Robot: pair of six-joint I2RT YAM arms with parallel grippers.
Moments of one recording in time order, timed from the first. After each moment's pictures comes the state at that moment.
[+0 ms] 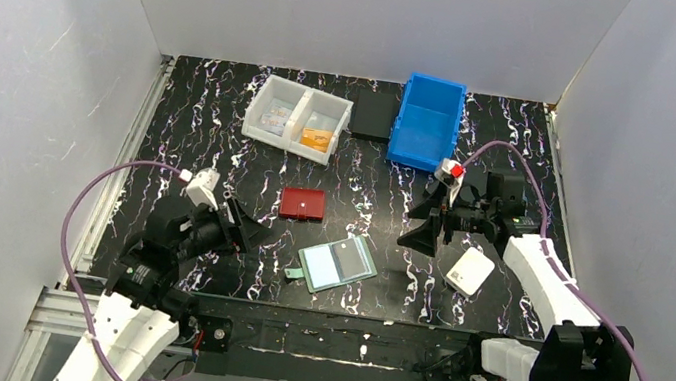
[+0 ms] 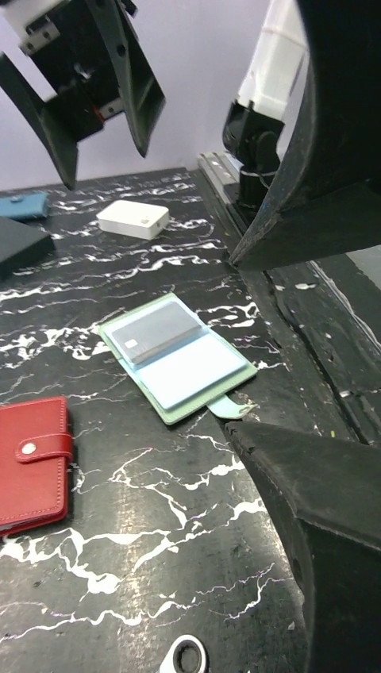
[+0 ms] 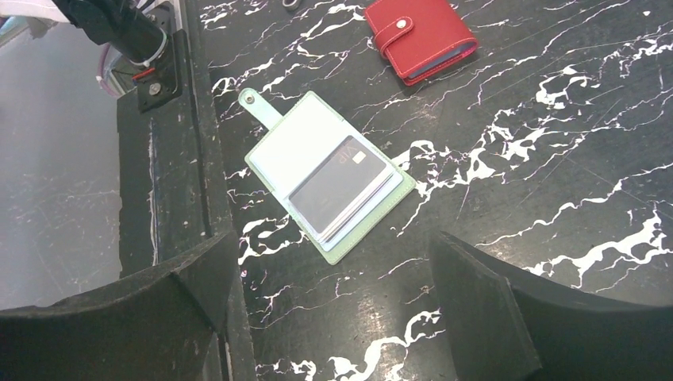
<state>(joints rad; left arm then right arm) -0.26 0.37 0.50 -0.57 0.40 -0.69 0.18 1.18 0.76 -0.38 -1.14 -0.40</state>
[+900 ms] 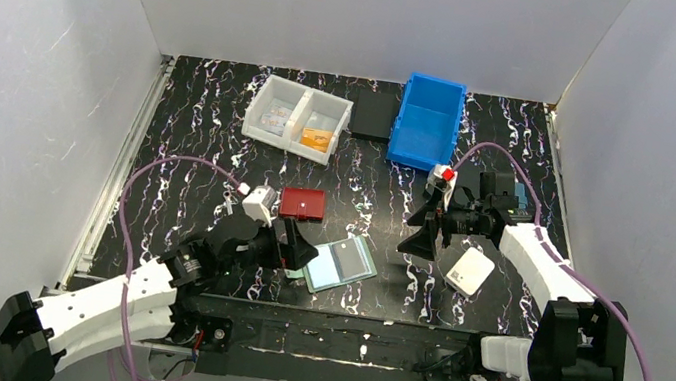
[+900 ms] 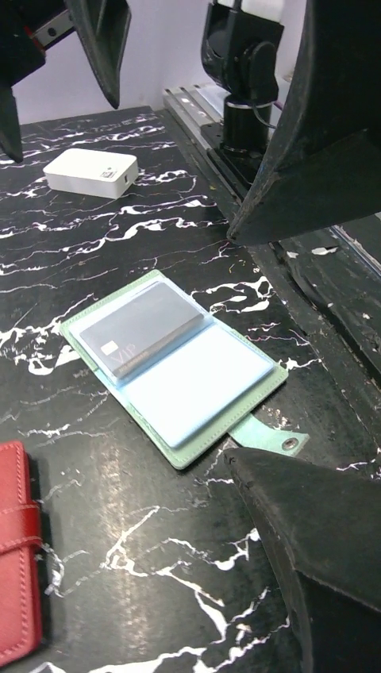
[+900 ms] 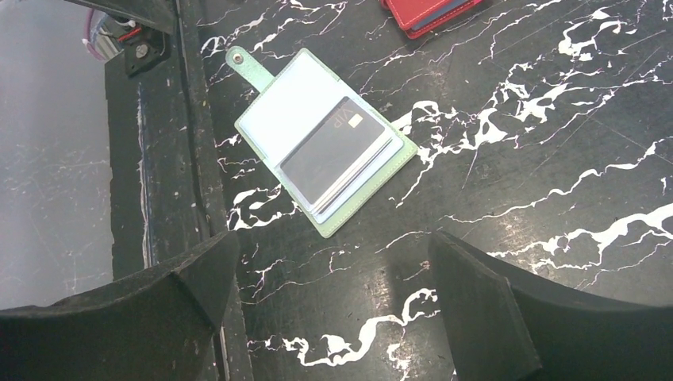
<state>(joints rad) -0.84 0.73 0.36 -0.13 -0.07 -0.79 0.18 1.29 0.79 -0.51 -1.12 -0.56</state>
